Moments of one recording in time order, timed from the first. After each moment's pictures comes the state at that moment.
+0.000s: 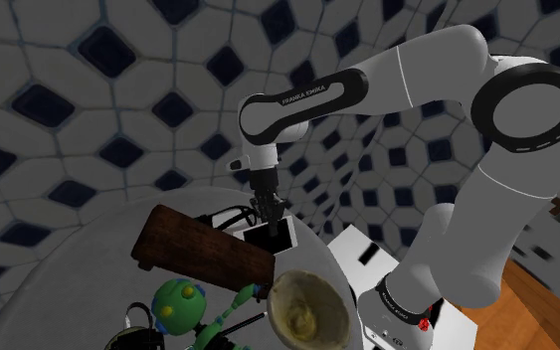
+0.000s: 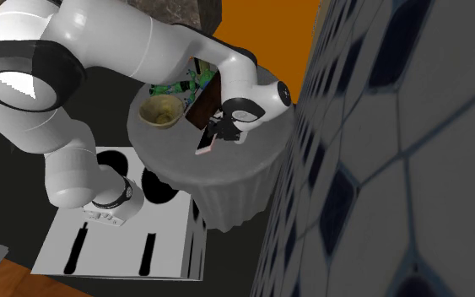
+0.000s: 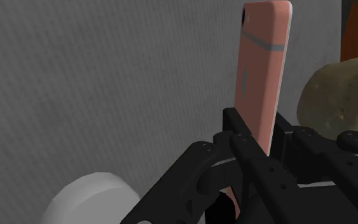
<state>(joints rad) 0.42 0.13 -0.11 -2.19 0.35 1.69 -1.24</state>
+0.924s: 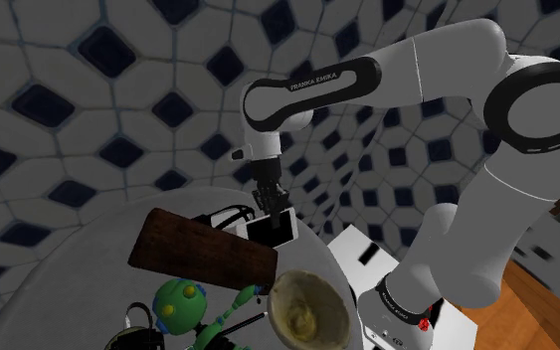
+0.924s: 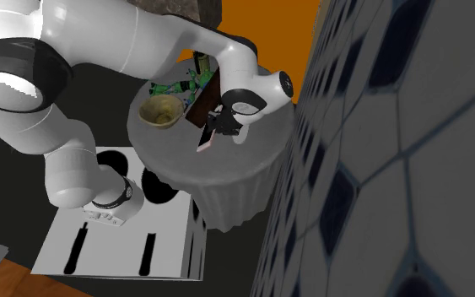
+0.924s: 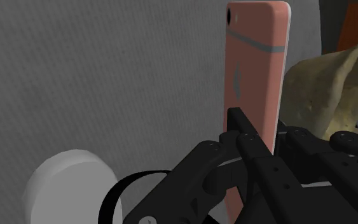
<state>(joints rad) 0.41 0.08 -0.11 -2.16 0.34 1.62 -1.22</state>
